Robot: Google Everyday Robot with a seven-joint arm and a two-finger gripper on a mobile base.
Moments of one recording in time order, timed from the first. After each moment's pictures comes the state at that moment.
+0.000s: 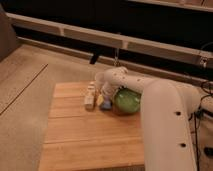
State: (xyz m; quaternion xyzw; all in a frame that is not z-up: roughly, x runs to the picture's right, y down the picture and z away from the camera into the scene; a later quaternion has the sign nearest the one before) arm -0.007 0.082 0.938 -0.34 0.03 0.49 0.80
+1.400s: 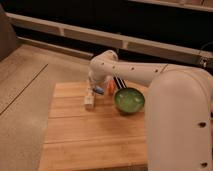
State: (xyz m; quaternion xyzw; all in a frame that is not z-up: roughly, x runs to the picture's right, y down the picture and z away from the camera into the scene) arm -0.087 -0.022 0.845 -0.24 -0.03 0.51 0.82
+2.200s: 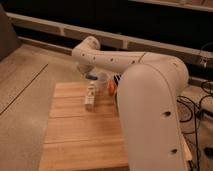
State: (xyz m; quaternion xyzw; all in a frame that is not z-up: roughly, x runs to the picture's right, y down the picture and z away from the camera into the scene) arm -0.114 -0.100 0.847 -0.15 0.00 0.43 0.89
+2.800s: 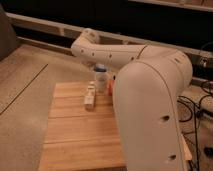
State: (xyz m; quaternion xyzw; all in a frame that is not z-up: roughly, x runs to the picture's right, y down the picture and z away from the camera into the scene) arm -0.062 -0.126 0.829 -0.08 0.06 0.45 0.89
